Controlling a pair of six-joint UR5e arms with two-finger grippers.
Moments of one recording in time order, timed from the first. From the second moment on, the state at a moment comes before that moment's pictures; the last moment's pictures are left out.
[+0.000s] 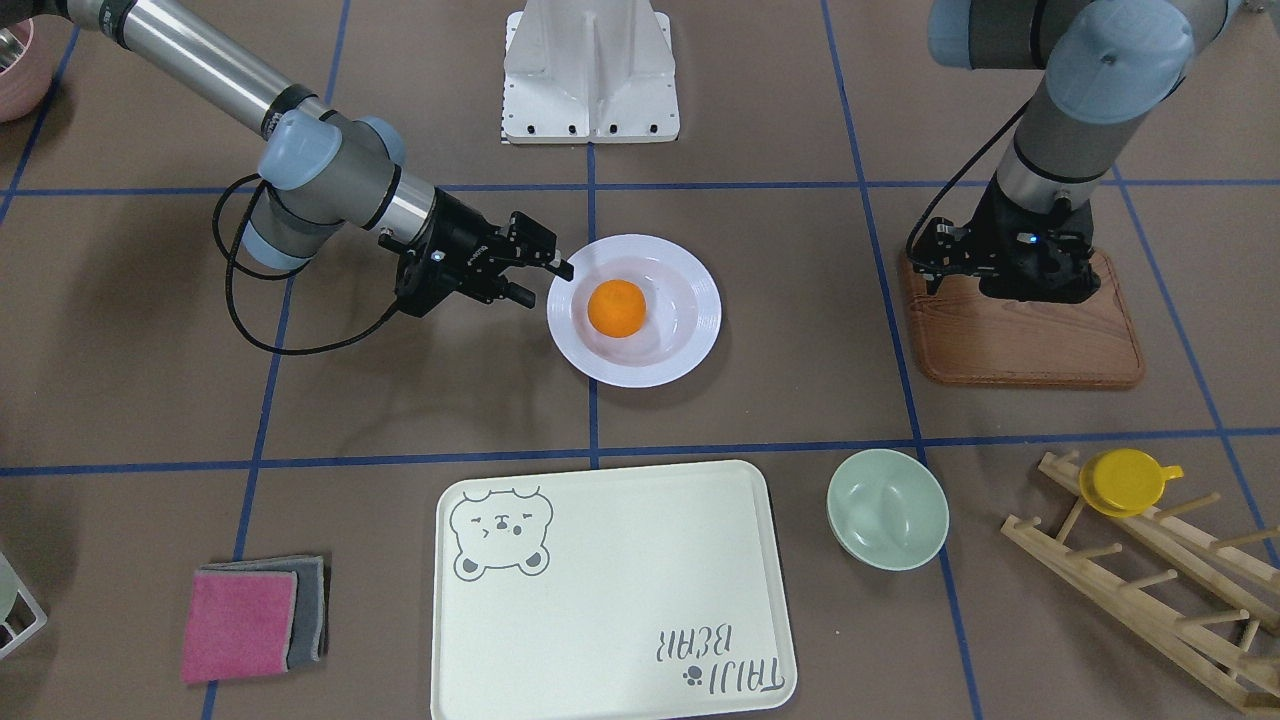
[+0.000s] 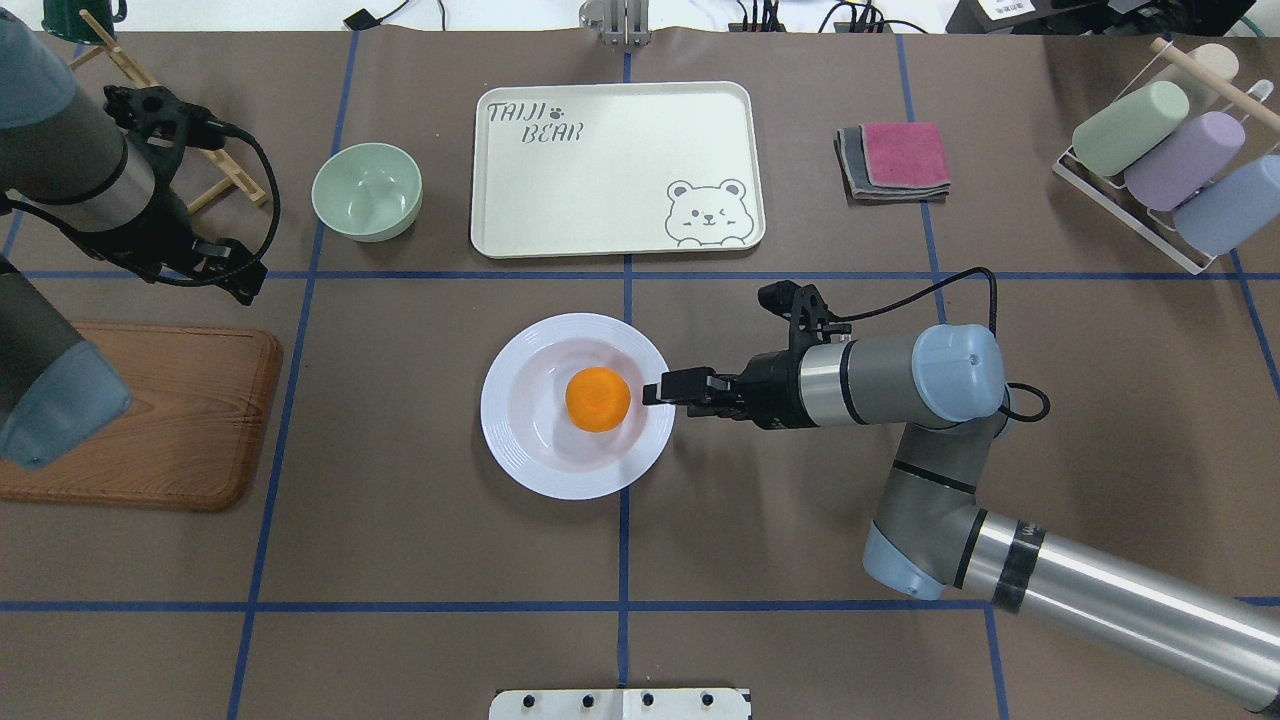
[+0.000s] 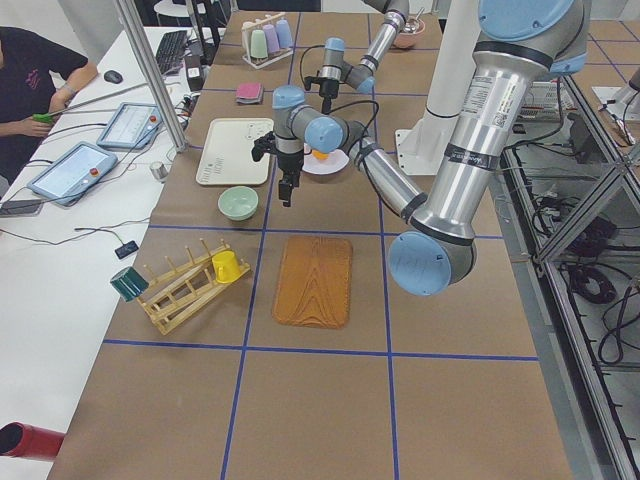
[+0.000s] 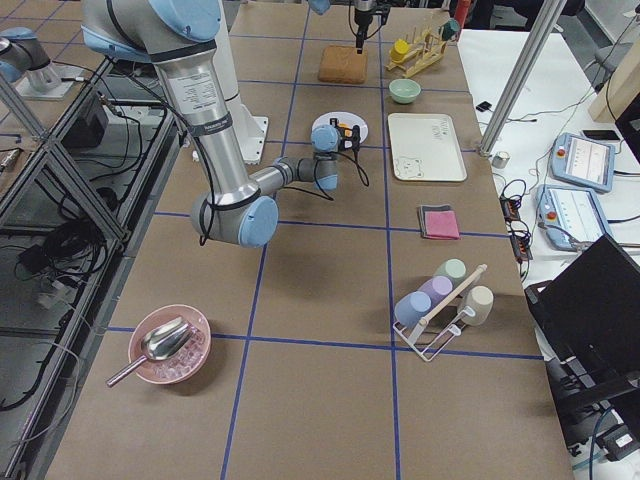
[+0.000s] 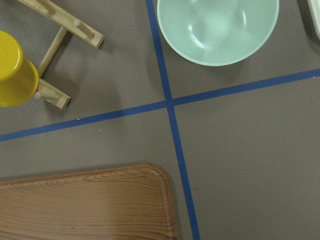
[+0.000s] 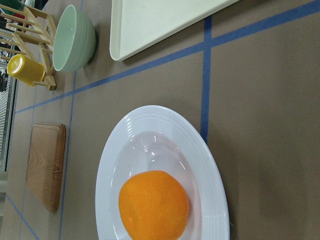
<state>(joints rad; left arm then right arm) -0.91 -1.89 -1.96 -1.34 -2.04 -0.60 0.49 -1.11 1.39 -0.23 1.91 1.55</state>
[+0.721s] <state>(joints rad) -0.91 -1.89 -1.95 -1.35 -2.04 -0.60 0.46 -1.11 1.37 -0.23 1.88 1.55</state>
